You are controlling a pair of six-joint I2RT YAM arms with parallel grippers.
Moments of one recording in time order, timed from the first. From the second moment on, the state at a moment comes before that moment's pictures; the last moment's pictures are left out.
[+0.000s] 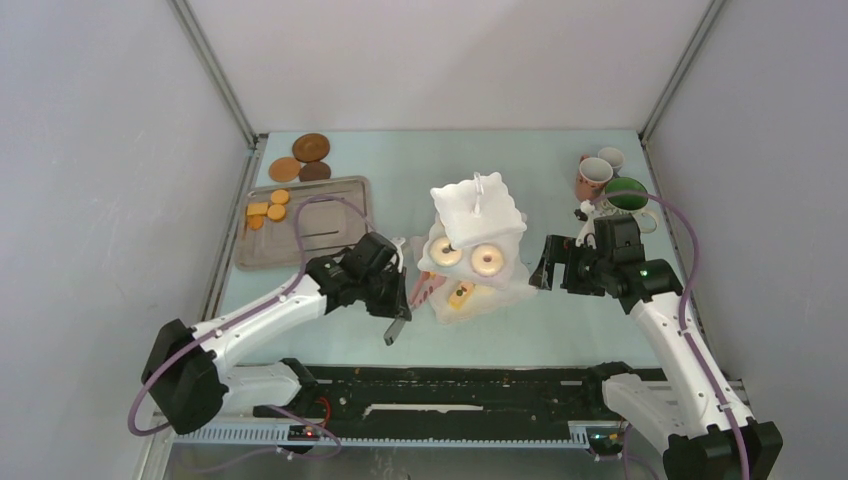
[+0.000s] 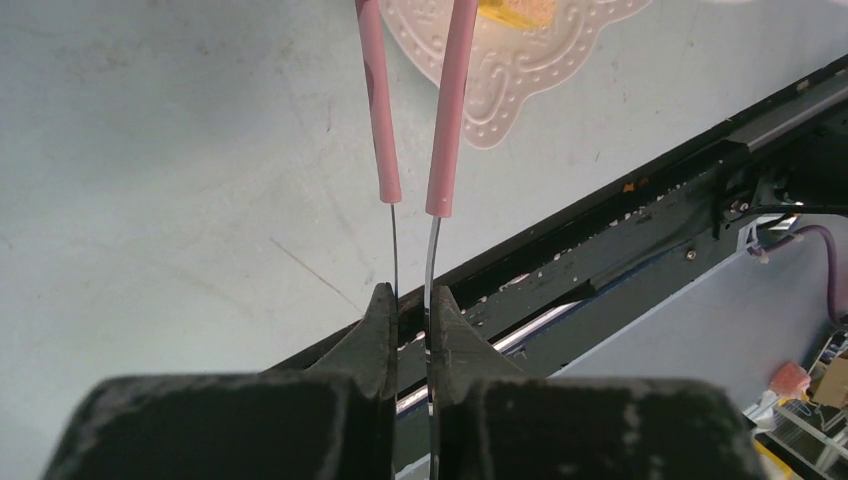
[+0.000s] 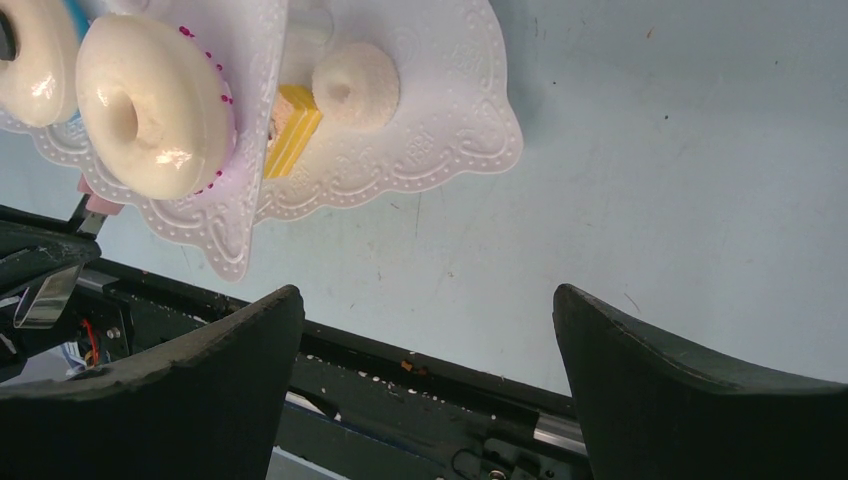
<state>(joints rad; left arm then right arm) -0.75 1.18 0.81 -0.66 0.20 -0.60 0.19 0.91 0.85 -0.84 -0.27 0.33</state>
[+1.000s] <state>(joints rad) -0.76 1.28 0.87 -0.67 0.20 -0.55 0.19 0.92 0.85 -0.84 -0.27 0.33</state>
